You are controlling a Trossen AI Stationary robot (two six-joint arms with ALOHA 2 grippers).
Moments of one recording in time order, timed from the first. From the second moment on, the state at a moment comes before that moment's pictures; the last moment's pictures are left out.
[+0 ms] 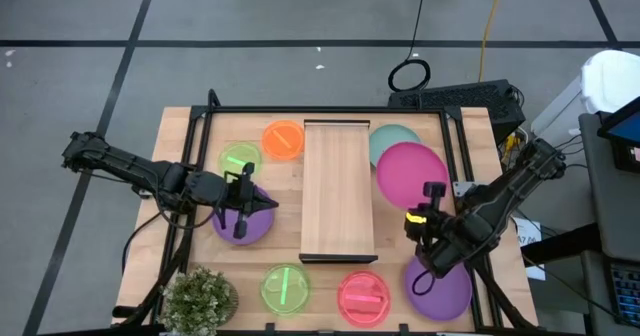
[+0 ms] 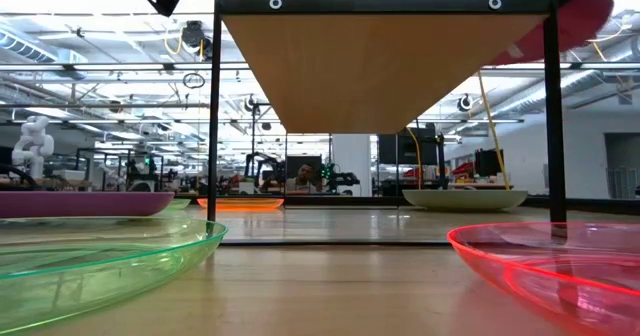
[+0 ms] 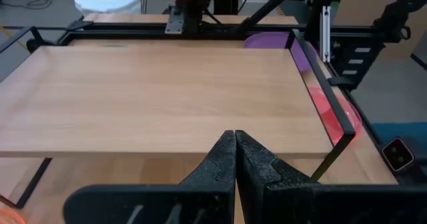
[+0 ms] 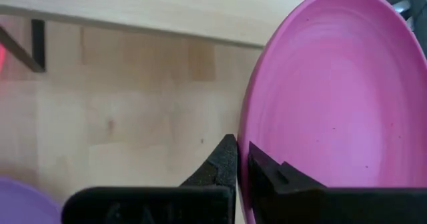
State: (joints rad) left arm -0.30 0.95 0.76 -0.21 -0.22 -0.13; right arm 0.70 1.39 1.31 -1.51 0.69 0.67
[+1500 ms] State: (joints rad) left arm -0.30 0.95 0.76 -0.17 -0.26 -0.03; right arm 0.16 1.39 1.31 -0.61 0.51 -0.59
